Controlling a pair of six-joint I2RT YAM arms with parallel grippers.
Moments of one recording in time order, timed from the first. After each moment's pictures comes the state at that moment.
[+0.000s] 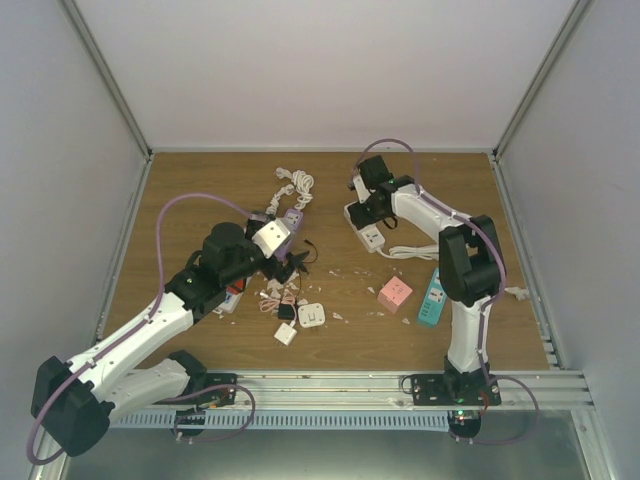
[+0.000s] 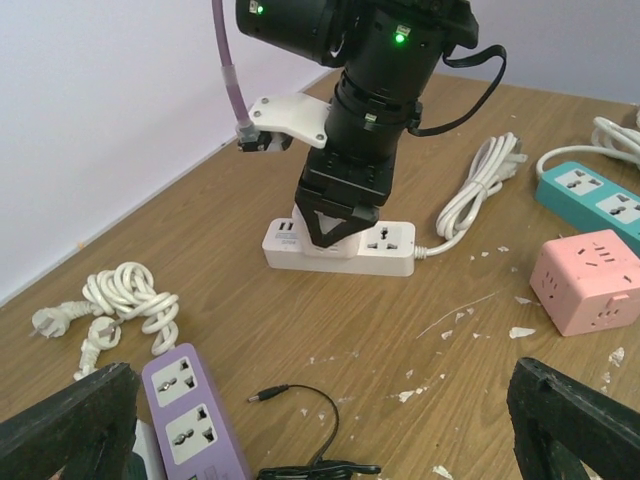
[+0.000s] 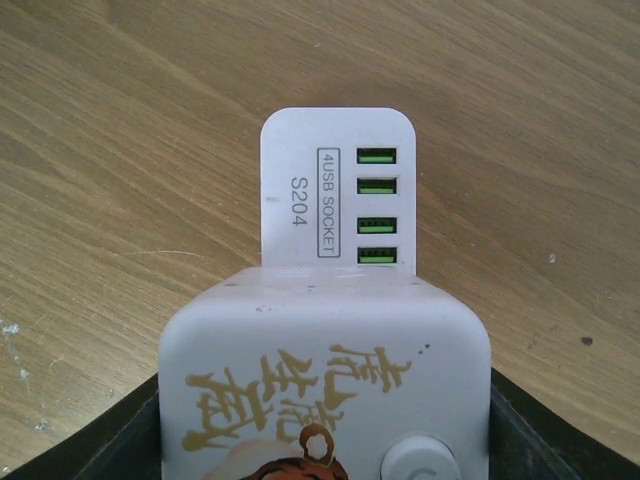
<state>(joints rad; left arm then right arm) -0.60 0.98 0.72 -0.07 0.18 0.25 0.41 2.05 1.56 -0.68 0.01 -0.07</state>
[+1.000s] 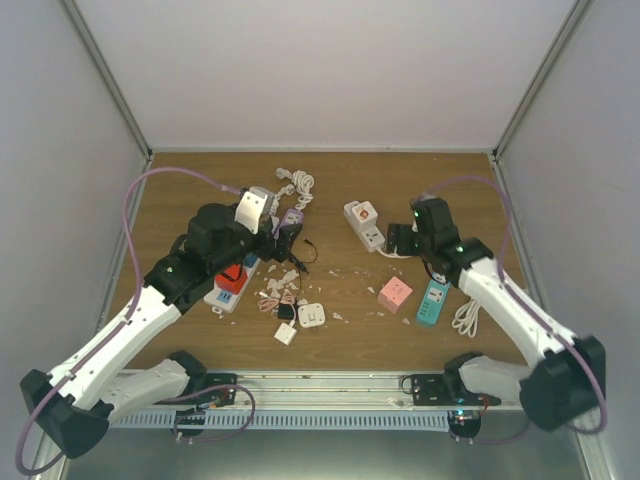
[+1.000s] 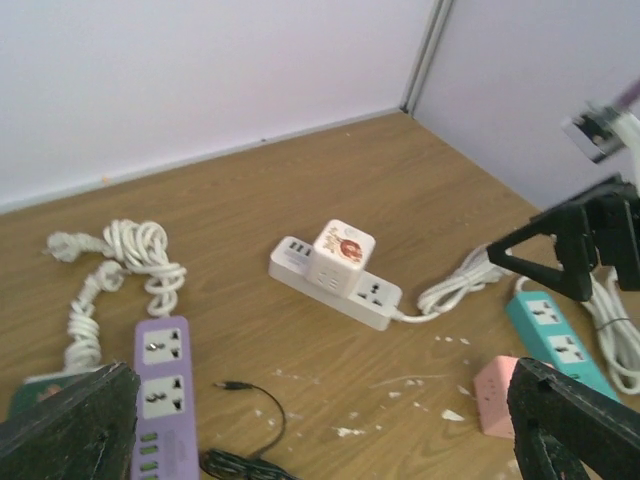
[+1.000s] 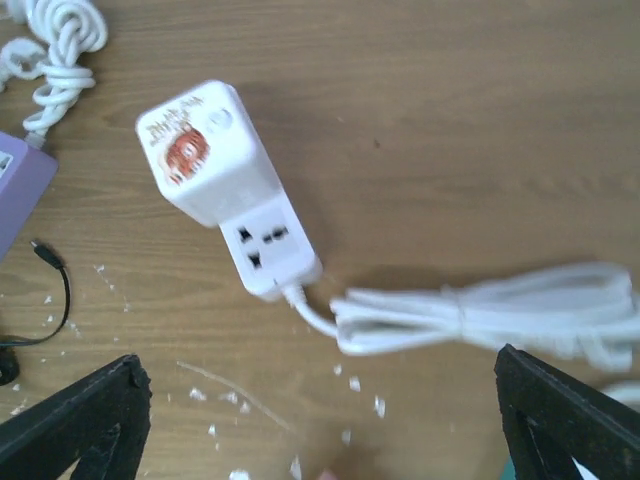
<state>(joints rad) -0.60 0.98 0.97 -0.33 0.06 -0.13 0.40 1.24 0.97 -0.53 0.15 0.30</state>
